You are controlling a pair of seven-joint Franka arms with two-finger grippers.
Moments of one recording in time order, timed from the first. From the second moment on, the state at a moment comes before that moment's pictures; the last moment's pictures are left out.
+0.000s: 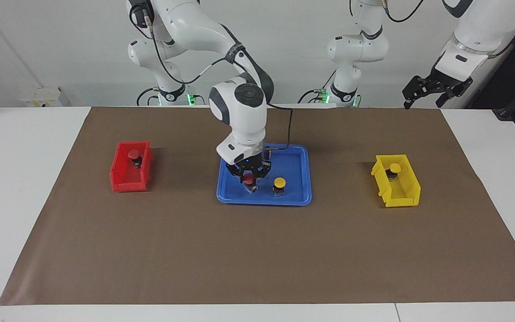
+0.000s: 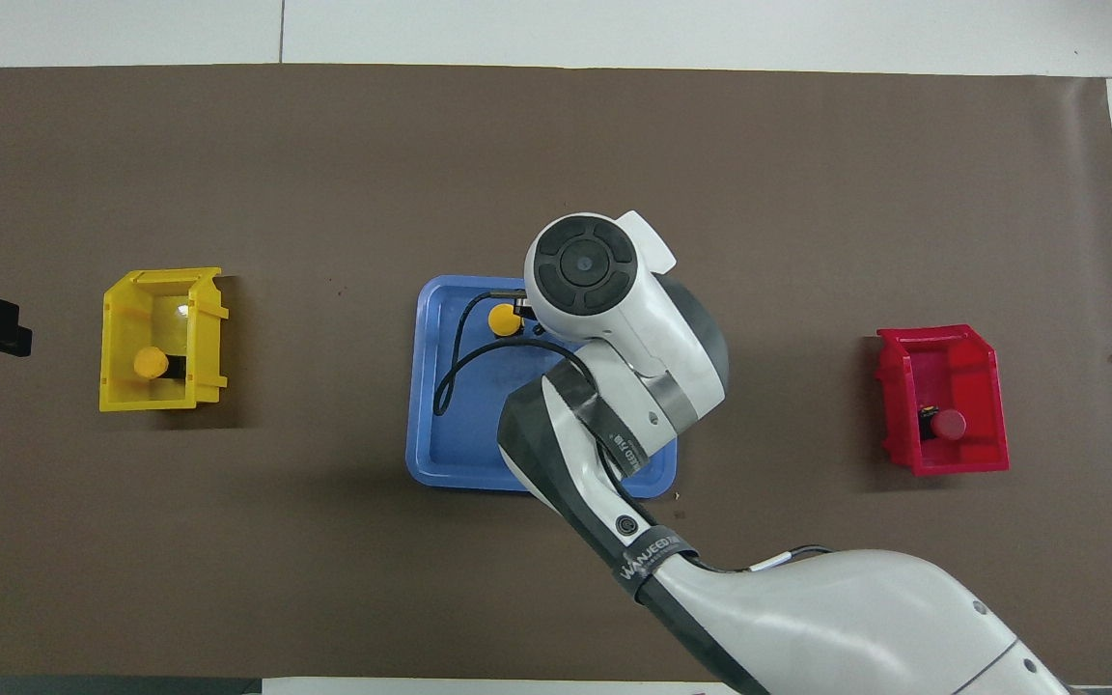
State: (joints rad) left arm -0.10 -0.08 0.00 -1.61 -0.02 1.47 -0.05; right arm 0.50 0.35 -0.03 -1.58 -0.05 1.98 0.60
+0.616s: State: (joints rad) left arm -0.55 0.19 -0.02 -1.76 -0.07 2.01 -0.59; right arm 0.04 0.09 -0.03 -1.77 -0.02 1.82 -0.01
